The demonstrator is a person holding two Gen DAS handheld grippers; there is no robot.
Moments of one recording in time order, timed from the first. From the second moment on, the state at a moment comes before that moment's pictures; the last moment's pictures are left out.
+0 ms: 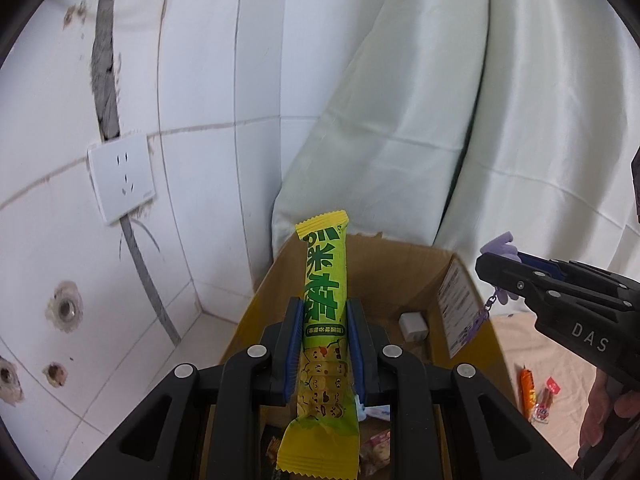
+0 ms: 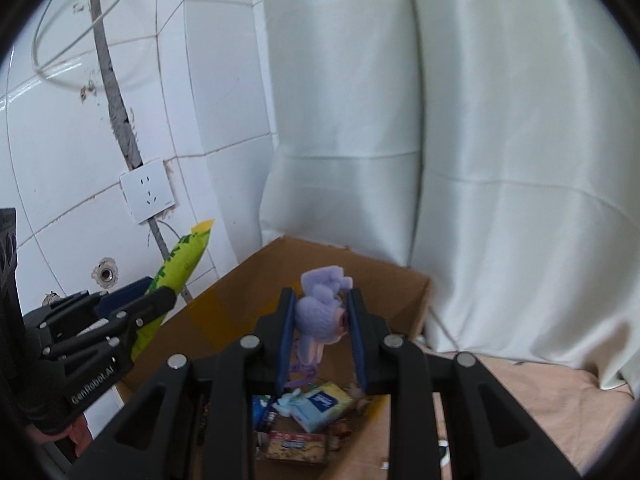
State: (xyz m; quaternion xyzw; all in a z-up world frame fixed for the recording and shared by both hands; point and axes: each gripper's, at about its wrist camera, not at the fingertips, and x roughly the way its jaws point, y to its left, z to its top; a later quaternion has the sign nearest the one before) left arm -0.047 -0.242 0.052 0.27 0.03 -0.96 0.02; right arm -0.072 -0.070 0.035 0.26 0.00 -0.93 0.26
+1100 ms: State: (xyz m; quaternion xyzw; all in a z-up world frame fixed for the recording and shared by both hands) left arm -0.060 -0.252 0.007 0.32 0.06 -0.95 0.03; right arm -0.086 -0.086 -0.006 0.30 0.04 -0.93 0.22
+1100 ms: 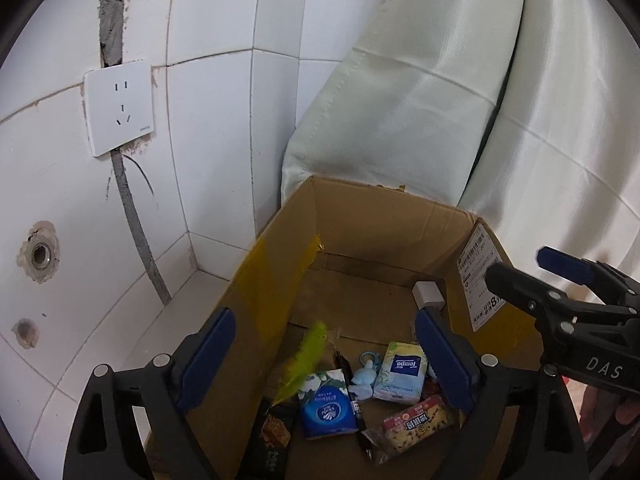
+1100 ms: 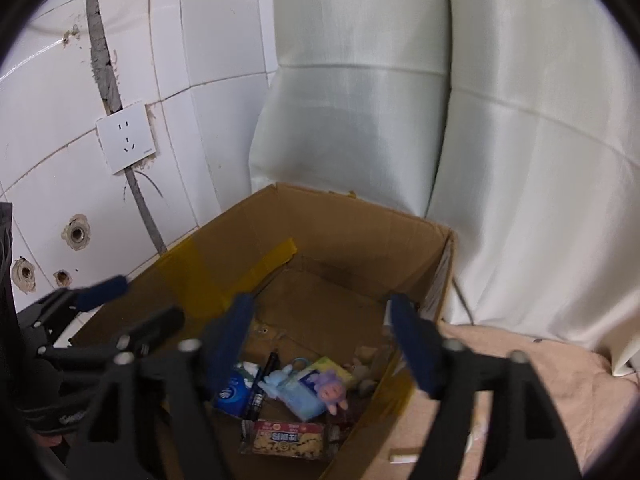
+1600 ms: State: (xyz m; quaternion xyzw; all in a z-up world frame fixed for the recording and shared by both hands) left arm -0.053 -0.244 0.019 0.31 0.05 -0.95 0.04; right arm -0.085 -0.070 -0.002 0.30 0.04 -0.94 0.17
